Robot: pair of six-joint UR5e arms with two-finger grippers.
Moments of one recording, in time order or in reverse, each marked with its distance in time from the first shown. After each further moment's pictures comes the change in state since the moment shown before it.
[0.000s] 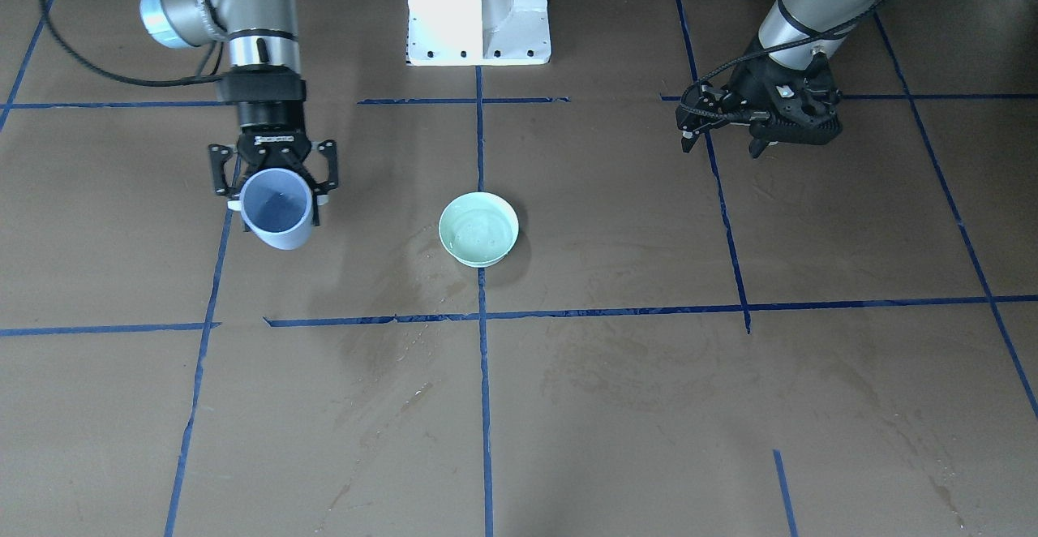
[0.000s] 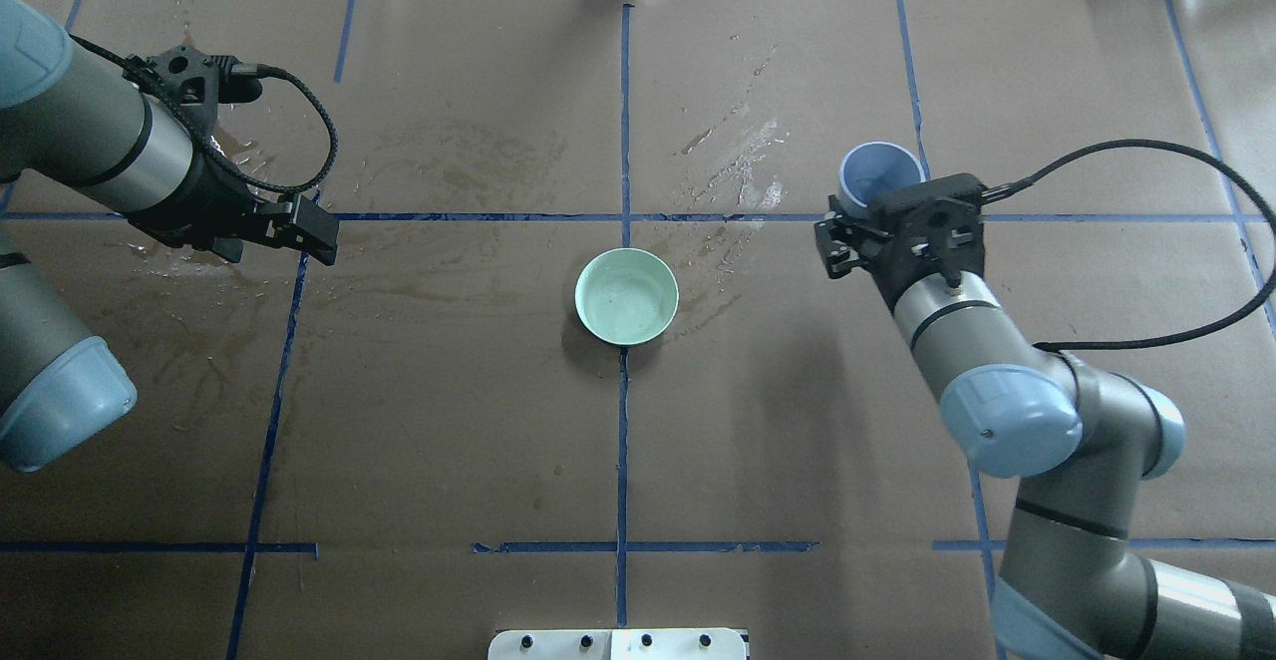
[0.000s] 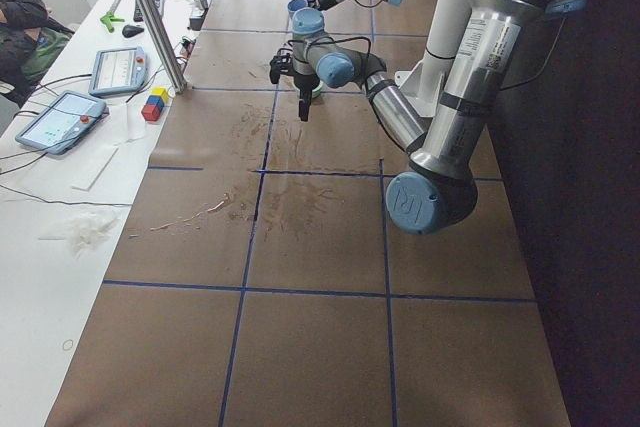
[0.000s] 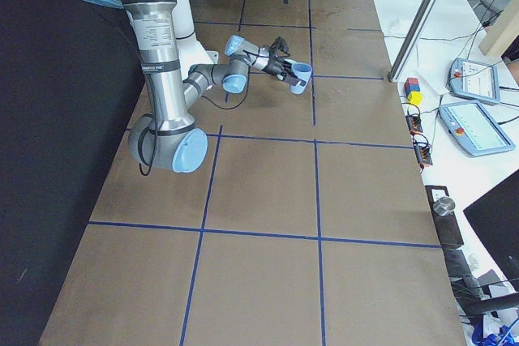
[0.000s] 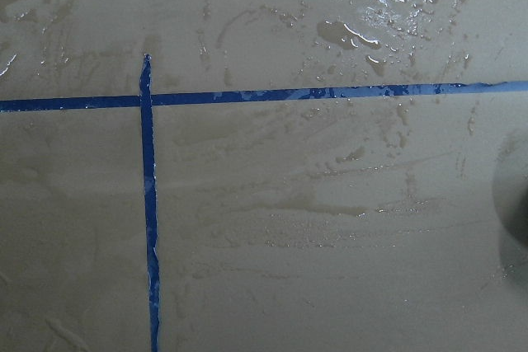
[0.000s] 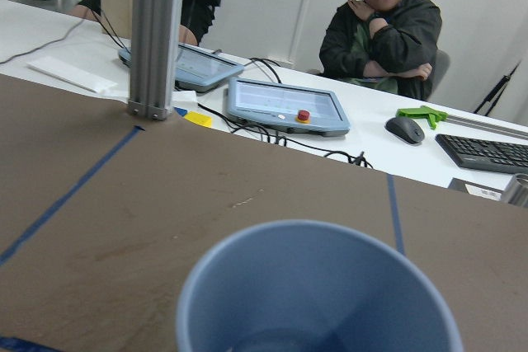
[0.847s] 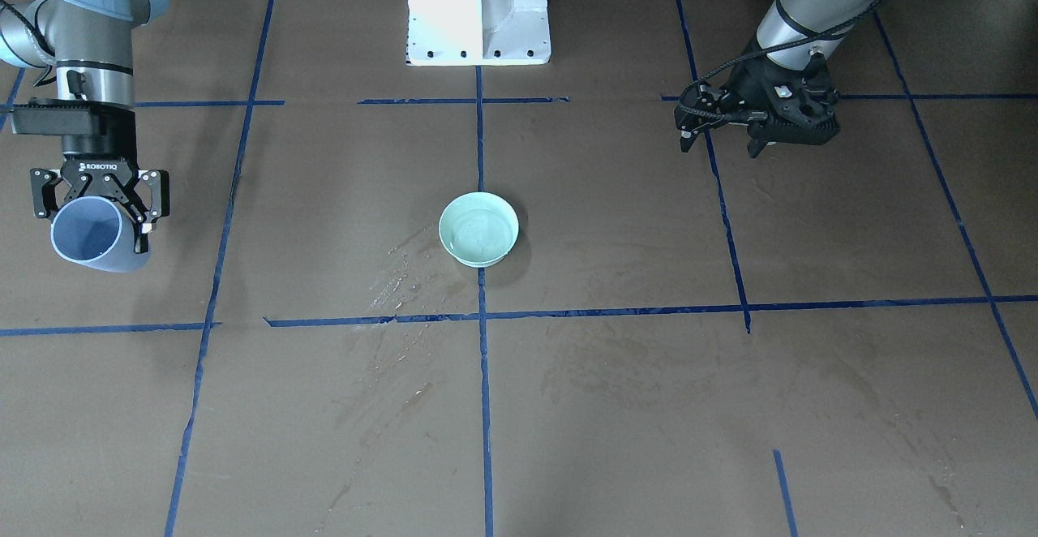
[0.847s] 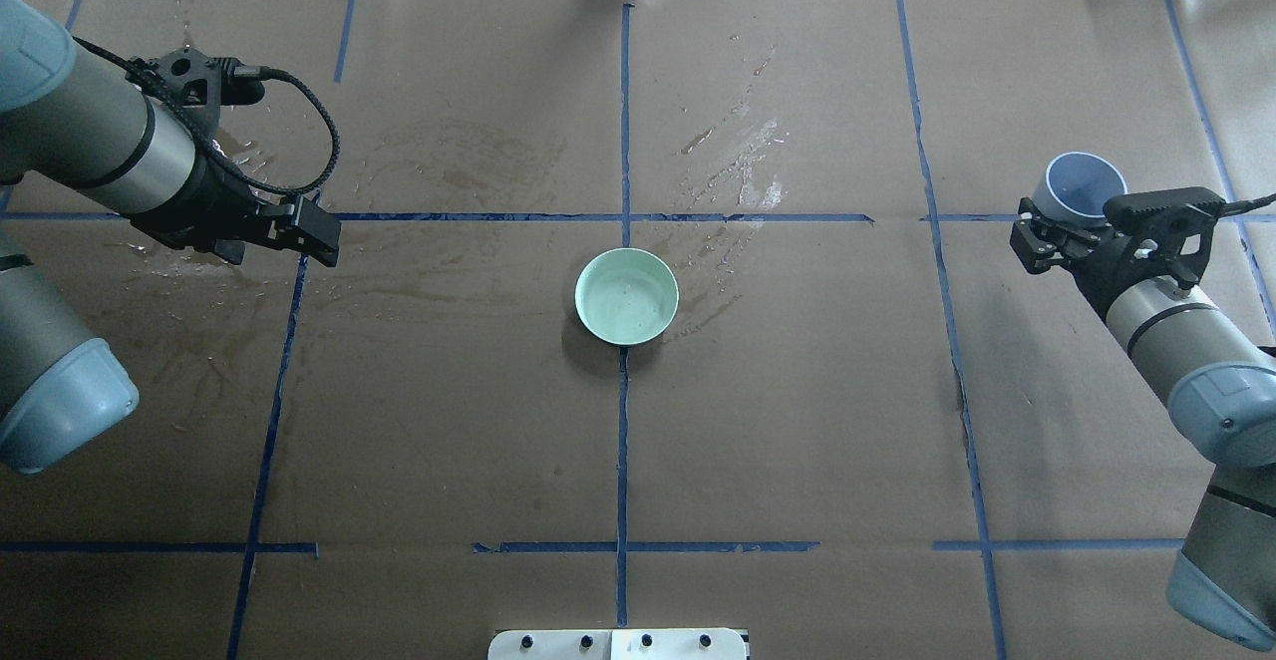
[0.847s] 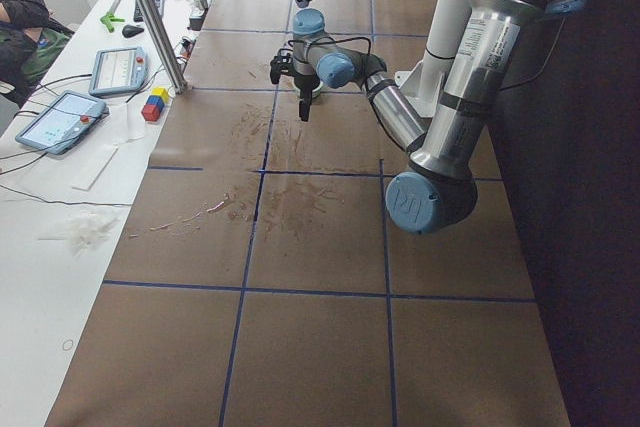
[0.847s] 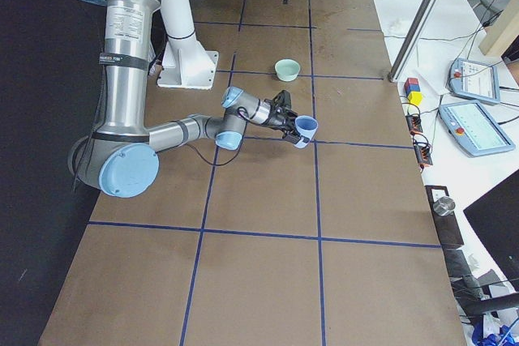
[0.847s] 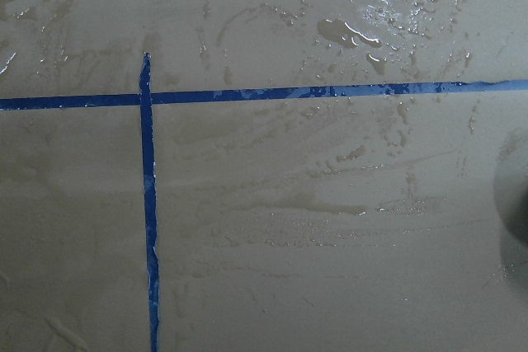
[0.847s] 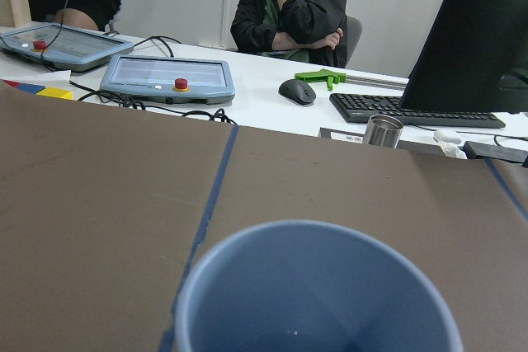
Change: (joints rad) left arm 0.004 -0.001 0.000 0.000 0.000 -0.002; right arm 0.120 -0.270 -0.155 0.412 0.066 0.055
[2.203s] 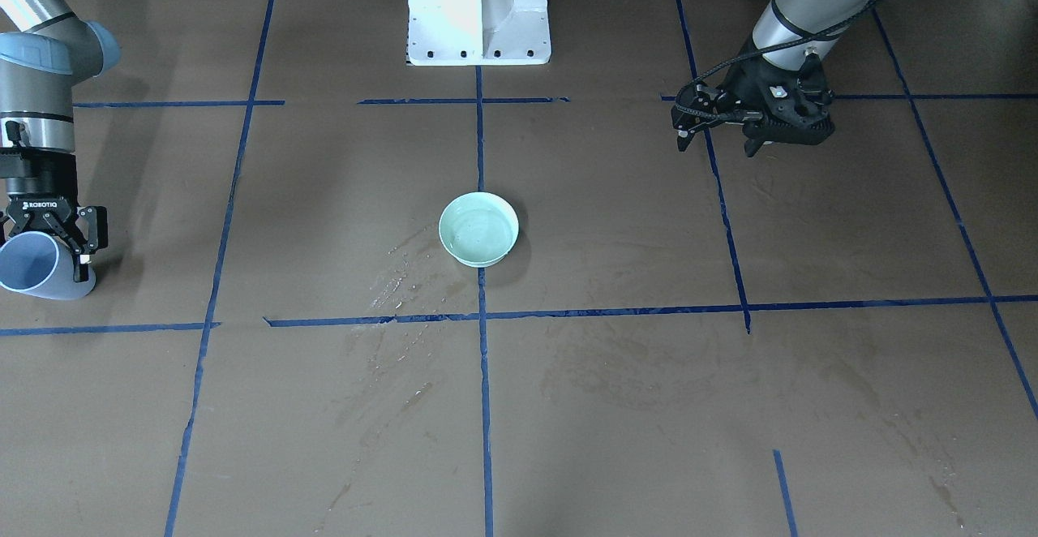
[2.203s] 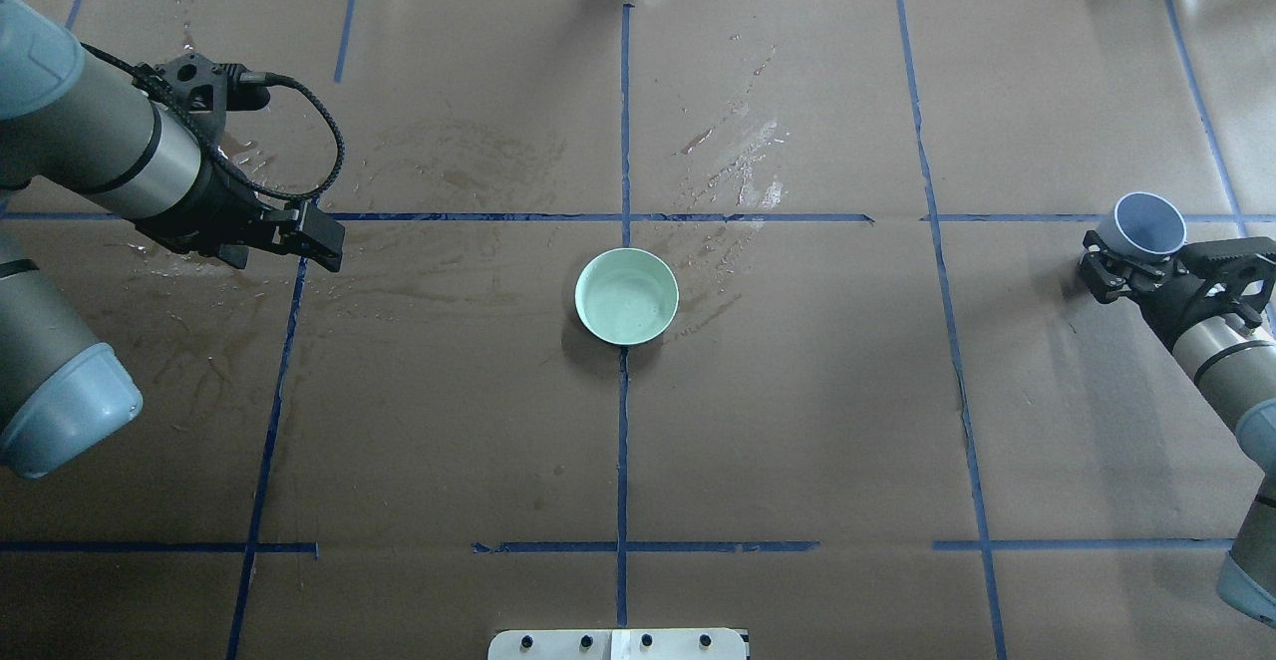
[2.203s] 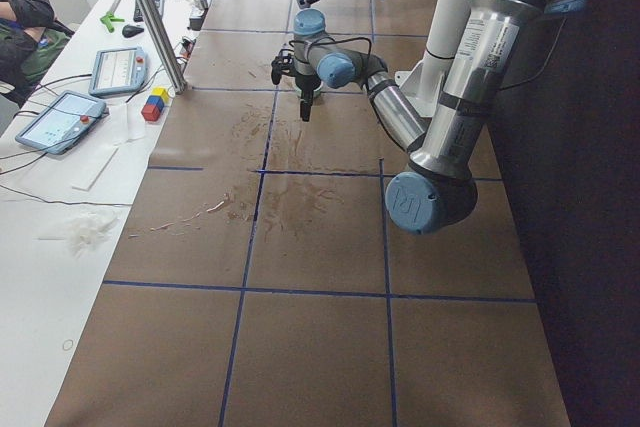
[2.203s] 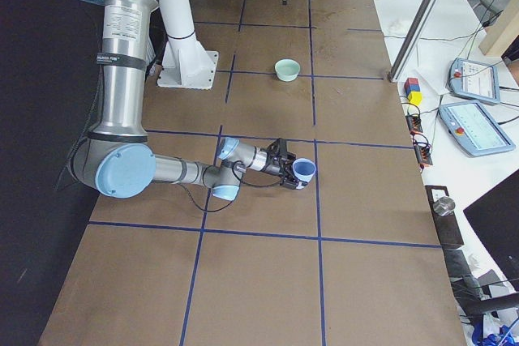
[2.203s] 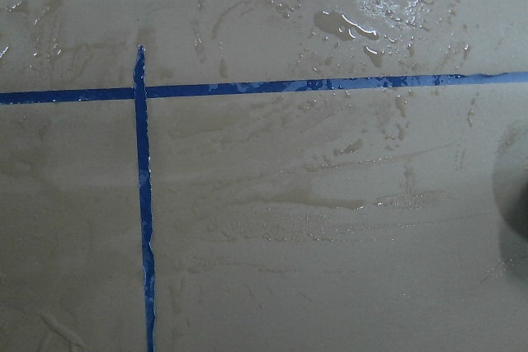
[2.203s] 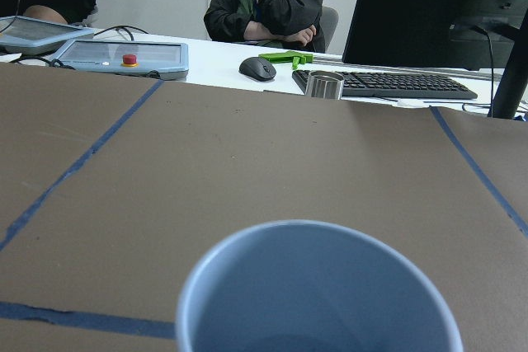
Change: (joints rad) left arm 0.009 0.000 0.001 0.000 0.001 -0.001; right arm 0.023 0.004 -0.365 0.408 0.000 -0.012
